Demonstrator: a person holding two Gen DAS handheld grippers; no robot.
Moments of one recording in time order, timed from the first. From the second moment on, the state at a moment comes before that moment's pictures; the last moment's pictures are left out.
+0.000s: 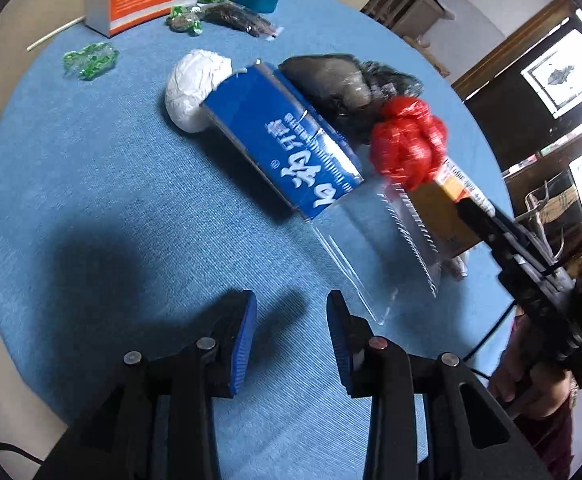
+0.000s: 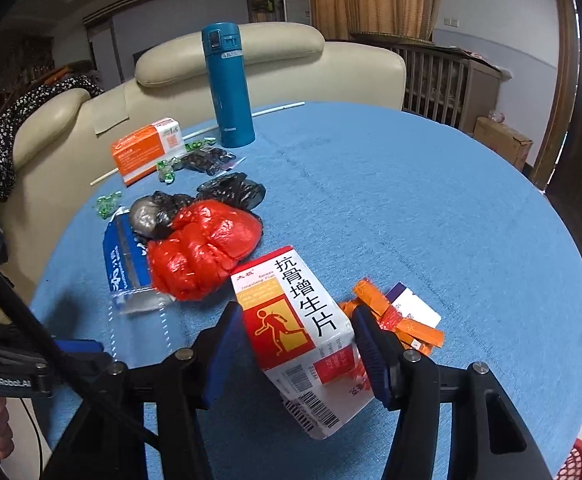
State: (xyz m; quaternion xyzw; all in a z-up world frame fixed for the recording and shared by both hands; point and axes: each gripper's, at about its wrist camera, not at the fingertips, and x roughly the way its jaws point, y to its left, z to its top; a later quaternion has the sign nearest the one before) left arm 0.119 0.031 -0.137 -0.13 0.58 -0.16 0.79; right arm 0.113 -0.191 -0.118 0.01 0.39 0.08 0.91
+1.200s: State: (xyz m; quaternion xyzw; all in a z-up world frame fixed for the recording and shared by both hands) left arm 0.103 0.029 -0.124 -0.13 0.57 -0.17 0.80; right arm 0.015 -0.248 -0.109 0.10 0.39 0.05 0.91
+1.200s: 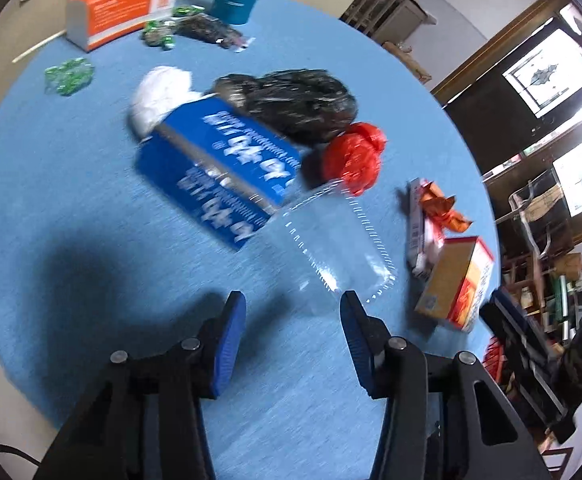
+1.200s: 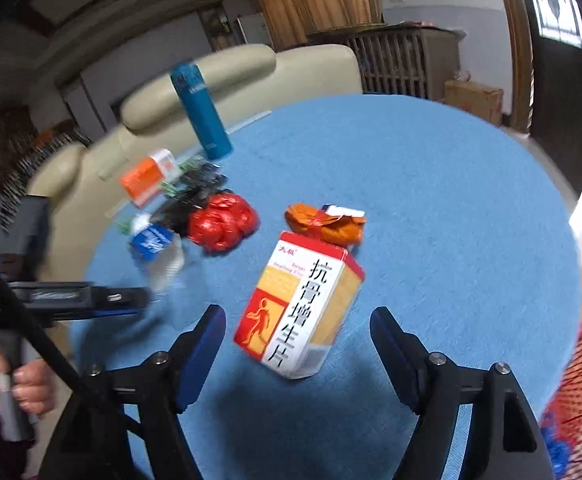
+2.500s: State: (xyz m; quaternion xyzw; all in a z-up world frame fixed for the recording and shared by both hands) left arm 0.131 -0.068 -0.125 -0.07 0.59 -0.11 0.80; right arm -0.015 -0.304 -0.116 0.17 0.43 -0.03 0.89
